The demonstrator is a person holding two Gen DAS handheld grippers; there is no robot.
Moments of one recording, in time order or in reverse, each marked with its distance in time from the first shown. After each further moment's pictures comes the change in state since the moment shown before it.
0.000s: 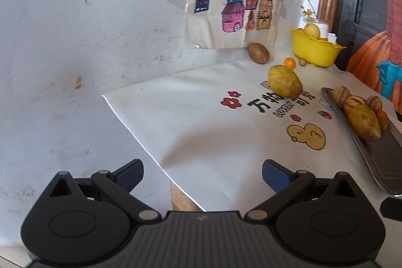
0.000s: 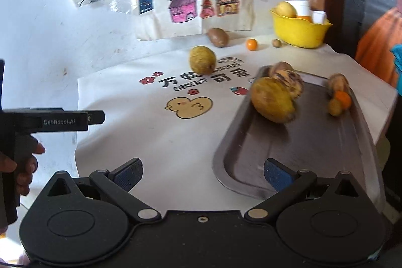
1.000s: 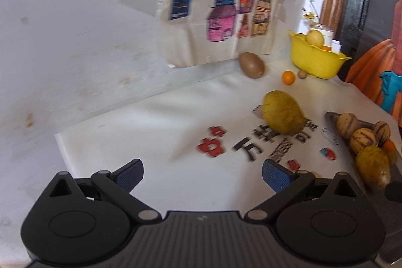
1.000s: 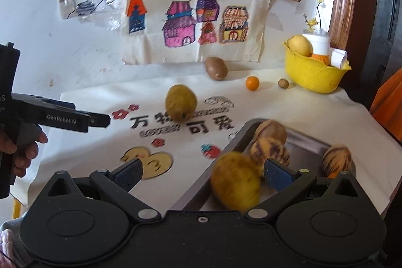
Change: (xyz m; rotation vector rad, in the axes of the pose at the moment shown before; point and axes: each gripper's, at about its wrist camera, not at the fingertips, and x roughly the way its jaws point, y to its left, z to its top) left arm 0.071 -0.032 0.064 0.000 0.025 -0.056; right arm 0.047 -0.068 0.079 -0.158 -0.060 0.052
